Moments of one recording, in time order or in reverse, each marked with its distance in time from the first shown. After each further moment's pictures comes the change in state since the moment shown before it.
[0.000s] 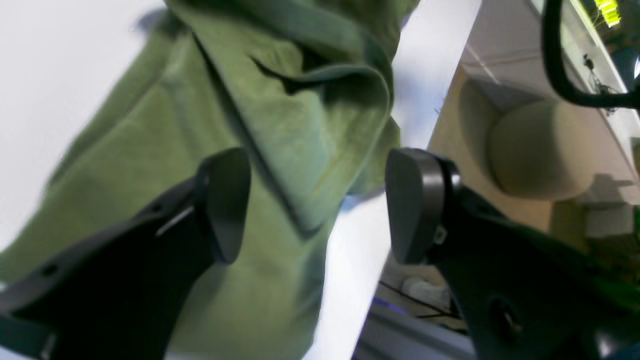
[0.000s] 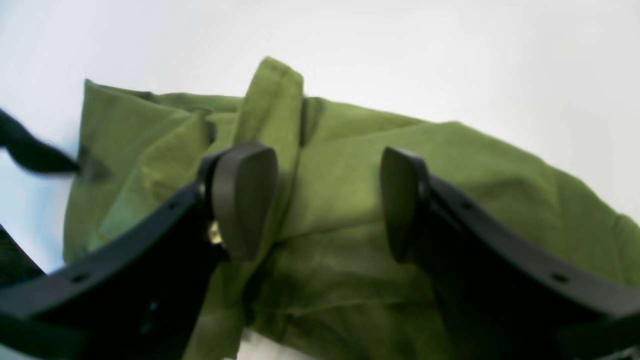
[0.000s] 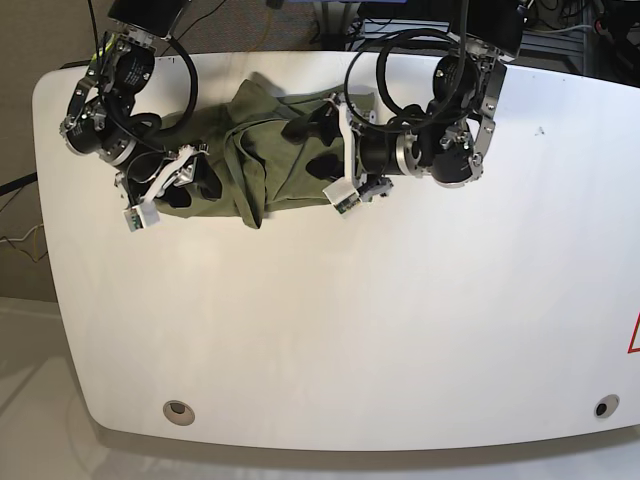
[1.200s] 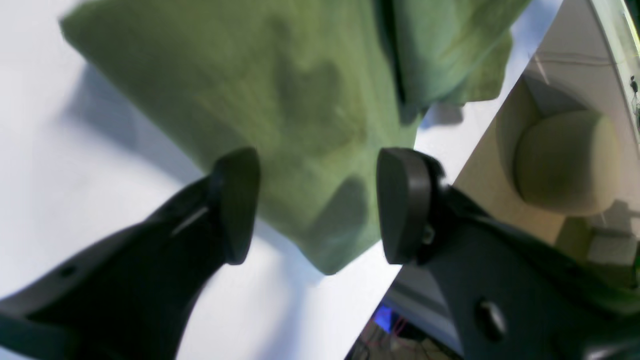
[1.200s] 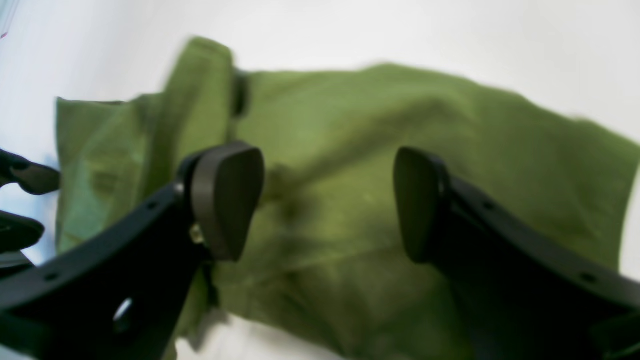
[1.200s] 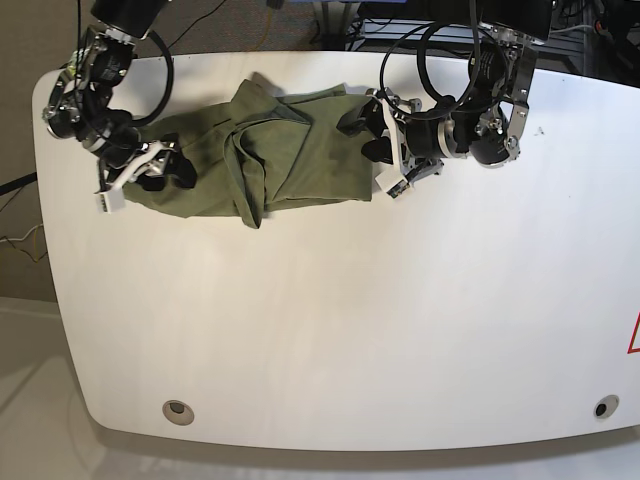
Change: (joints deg) left arm 6.1 -6.1 -5.1 -1.4 2.1 1.8 -1.6; right arm -1.1 5.8 6.8 -11.2 8.2 -0.5 1.1
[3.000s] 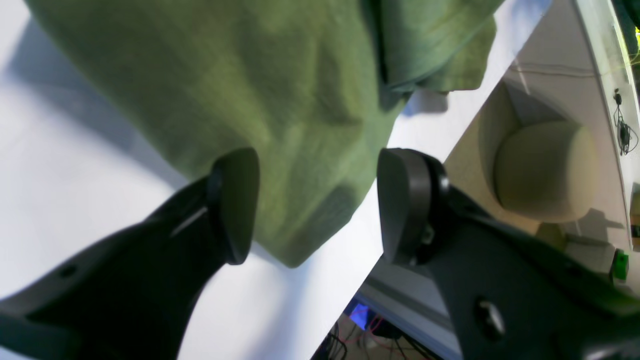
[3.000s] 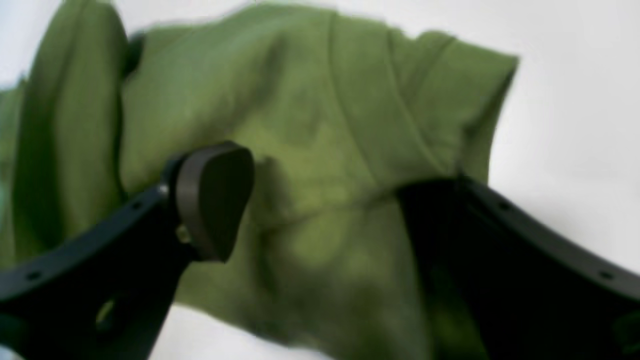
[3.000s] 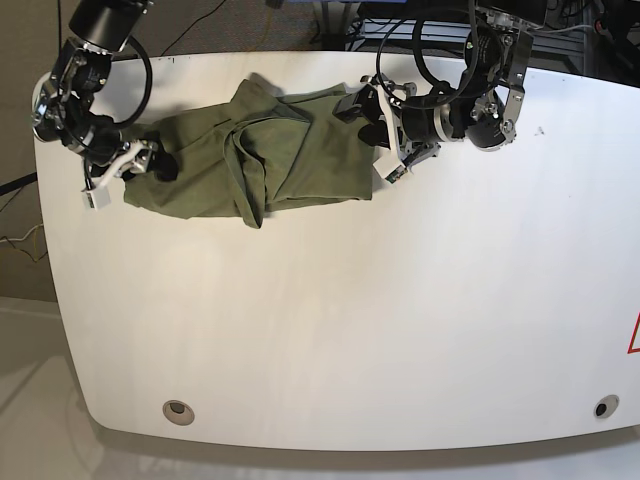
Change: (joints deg) left arm 3.3 0.9 0.0 1.2 0.3 1.8 -0.2; right arm 3.2 3.7 -1.2 -11.7 -5.8 1.3 2.2
